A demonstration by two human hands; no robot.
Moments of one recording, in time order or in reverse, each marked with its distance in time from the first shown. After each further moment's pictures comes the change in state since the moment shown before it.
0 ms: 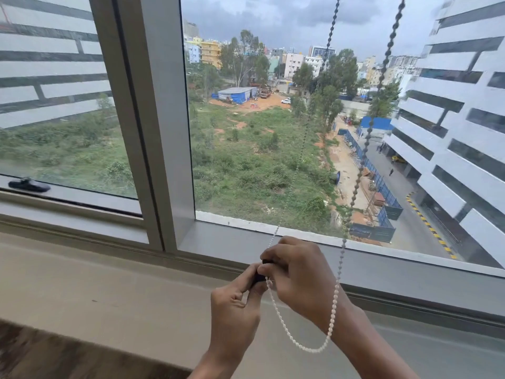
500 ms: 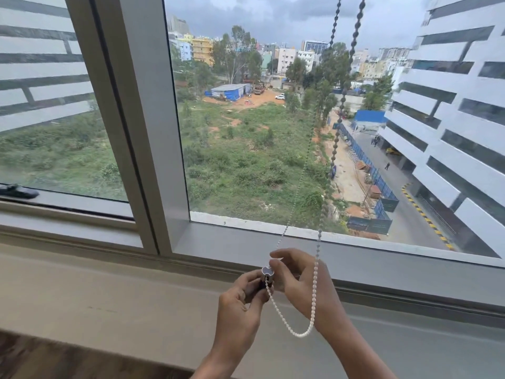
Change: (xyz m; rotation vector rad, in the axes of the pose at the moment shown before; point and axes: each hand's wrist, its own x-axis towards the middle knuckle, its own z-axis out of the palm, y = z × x) left_hand 0.000 -0.041 0.011 -0.160 -0.183 -0.254; right_hand -0.021 0.047 0.037 0.452 0.145 0.477
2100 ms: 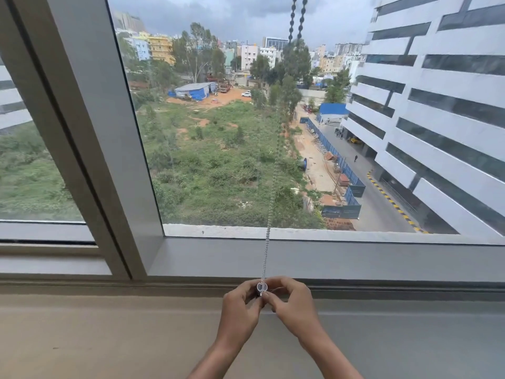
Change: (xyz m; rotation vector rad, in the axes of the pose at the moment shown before) left_hand 0.054 -0.074 0.014 0.195 -0.195 -0.097; right_hand 0.009 0.101 0.025 -0.022 0.082 0.184
